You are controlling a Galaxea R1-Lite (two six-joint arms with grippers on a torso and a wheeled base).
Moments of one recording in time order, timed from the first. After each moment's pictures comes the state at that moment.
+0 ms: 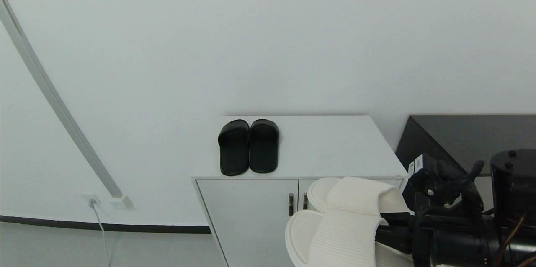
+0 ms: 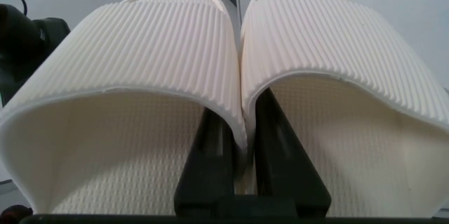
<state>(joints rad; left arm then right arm) 0.00 0.00 0.00 0.00 -0.05 -0.01 0.71 1.41 -0.48 -0.54 0.32 -0.05</state>
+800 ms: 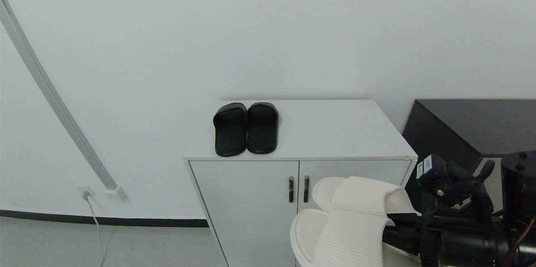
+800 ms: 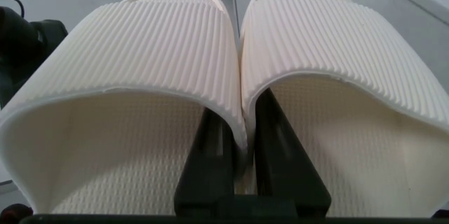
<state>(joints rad) 0.00 0.00 0.00 0.00 -0.05 0.00 0.70 1.38 -0.46 -0.54 0.32 -0.05</state>
